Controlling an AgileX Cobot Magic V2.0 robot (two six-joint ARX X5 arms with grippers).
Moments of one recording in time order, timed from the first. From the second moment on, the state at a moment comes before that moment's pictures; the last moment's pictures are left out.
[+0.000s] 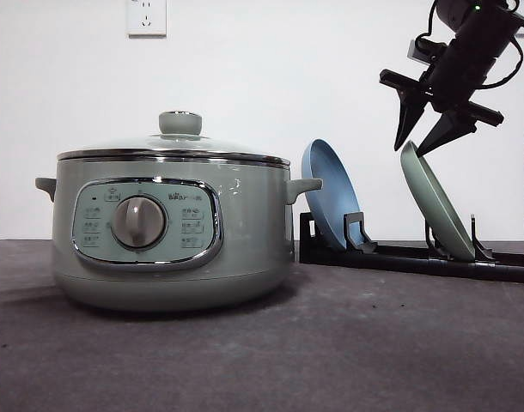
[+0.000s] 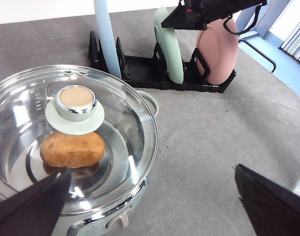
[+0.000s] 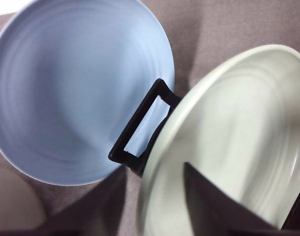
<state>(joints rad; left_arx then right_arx) -0.32 0.90 1.11 -0.69 0.47 -0.04 0.08 1.90 1.73 -0.59 -0.28 0.25</state>
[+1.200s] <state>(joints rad) -0.32 0.90 1.11 -0.73 0.47 -0.02 0.15 1.51 1.73 -0.70 -0.44 0.22</state>
